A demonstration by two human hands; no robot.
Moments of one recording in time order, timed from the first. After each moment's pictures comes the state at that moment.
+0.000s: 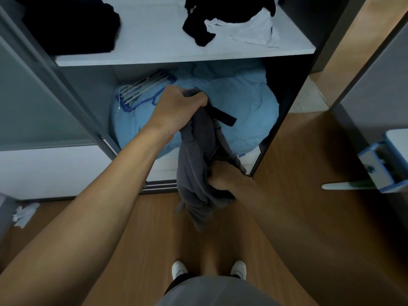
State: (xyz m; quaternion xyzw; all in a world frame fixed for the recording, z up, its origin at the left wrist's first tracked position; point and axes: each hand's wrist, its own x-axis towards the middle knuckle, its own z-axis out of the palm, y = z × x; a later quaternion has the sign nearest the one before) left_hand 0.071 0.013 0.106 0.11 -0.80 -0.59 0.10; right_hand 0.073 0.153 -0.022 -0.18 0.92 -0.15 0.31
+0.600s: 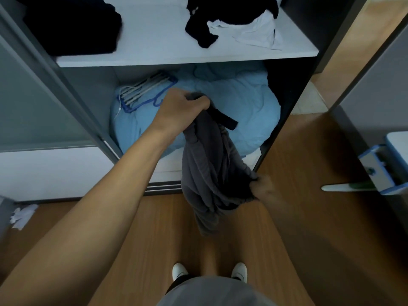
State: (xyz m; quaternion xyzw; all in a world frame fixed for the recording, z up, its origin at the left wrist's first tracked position) left_hand 0.062 0.000 0.098 0.12 -0.81 -0.56 0.10; right_hand 0.061 0.238 -0.092 -0.04 0.80 -0.49 0.35
